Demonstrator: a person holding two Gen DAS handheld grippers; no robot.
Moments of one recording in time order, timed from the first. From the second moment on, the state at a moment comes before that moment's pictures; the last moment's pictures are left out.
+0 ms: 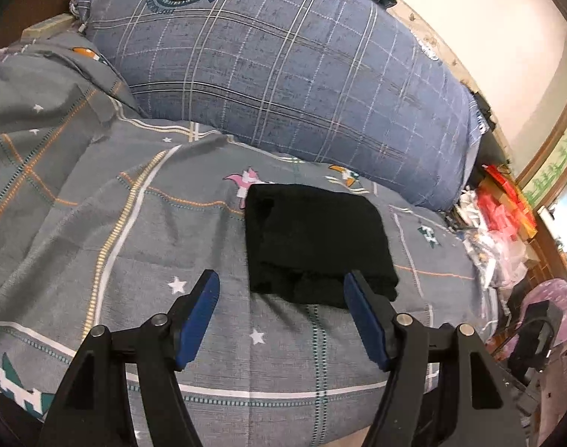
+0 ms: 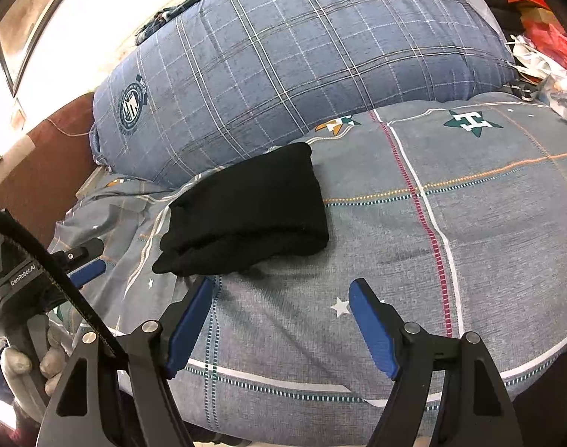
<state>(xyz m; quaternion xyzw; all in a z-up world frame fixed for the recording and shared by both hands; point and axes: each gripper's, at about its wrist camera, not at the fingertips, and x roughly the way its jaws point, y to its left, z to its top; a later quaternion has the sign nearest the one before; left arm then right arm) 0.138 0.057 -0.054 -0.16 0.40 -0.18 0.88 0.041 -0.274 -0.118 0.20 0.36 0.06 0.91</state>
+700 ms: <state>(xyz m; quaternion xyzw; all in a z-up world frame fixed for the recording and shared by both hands) 0.248 0.043 -0.119 -0.28 0.48 -0.26 0.79 0.191 -0.300 -0.131 0.25 0.40 0.11 0.88</state>
